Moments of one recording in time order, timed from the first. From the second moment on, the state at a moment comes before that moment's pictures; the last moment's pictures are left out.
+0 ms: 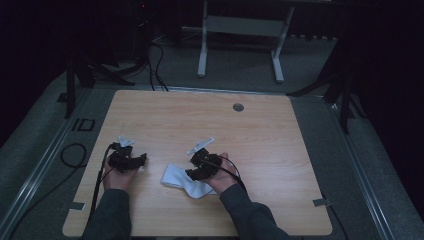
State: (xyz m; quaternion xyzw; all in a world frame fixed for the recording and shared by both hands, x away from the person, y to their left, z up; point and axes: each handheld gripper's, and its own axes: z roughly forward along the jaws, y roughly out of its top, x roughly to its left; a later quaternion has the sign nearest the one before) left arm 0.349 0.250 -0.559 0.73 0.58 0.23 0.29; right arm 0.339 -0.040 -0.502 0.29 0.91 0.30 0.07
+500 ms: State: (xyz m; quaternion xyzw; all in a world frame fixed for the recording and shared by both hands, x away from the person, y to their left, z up) left arm 0.334 0.237 -0.536 0.75 0.53 0.19 0.34; right arm 0.353 -0.085 -0.498 0.31 0.90 0.29 0.08
